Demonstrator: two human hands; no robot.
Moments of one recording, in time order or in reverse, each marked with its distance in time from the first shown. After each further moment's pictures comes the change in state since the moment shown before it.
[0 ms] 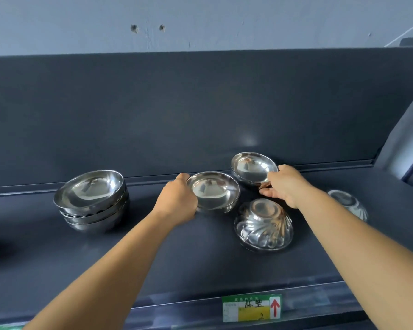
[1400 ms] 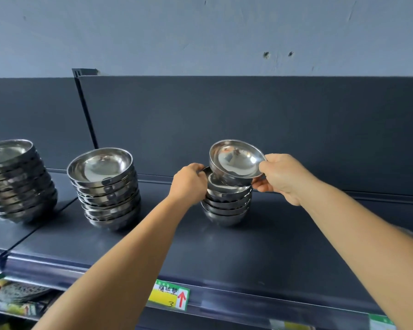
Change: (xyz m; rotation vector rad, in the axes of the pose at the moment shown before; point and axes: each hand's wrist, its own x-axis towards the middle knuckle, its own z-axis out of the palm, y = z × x) left_hand -0.021 -0.142 -0.172 -0.261 0.297 -0.075; right_hand -0.139 -0.102 0.216 -0.162 -0.310 -0.347
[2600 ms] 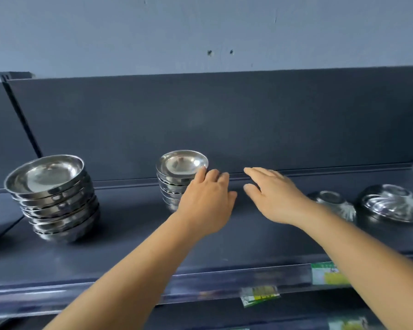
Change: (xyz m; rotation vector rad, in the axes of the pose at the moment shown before) left_hand -0.090 0.053 0.051 0.690 -0.225 0.658; right_hand -0.090 0.046 -0.046 -0.869 0.067 -0.192
